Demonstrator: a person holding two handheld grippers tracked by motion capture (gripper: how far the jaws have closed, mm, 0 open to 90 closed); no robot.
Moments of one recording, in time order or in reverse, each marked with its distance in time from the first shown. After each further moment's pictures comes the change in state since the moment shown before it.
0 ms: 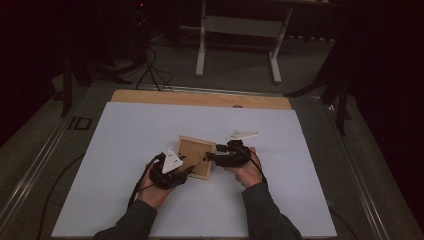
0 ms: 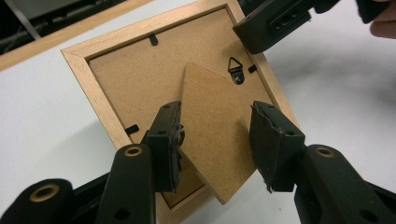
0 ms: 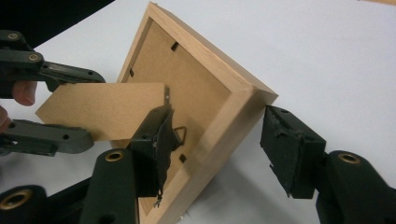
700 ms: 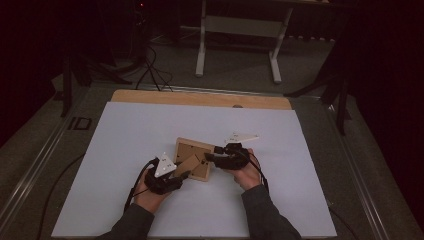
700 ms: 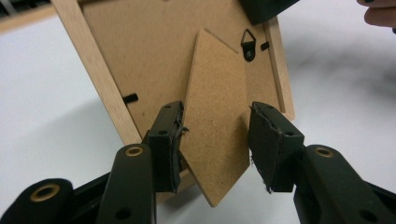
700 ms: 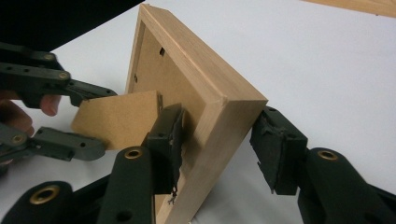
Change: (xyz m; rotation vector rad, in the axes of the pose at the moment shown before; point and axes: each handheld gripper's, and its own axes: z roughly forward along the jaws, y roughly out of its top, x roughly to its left) left arm 0.007 -0.017 -0.003 0.028 -0.069 -0.096; right arm 0.009 -0.003 -0.003 -0.043 0.034 -0.046
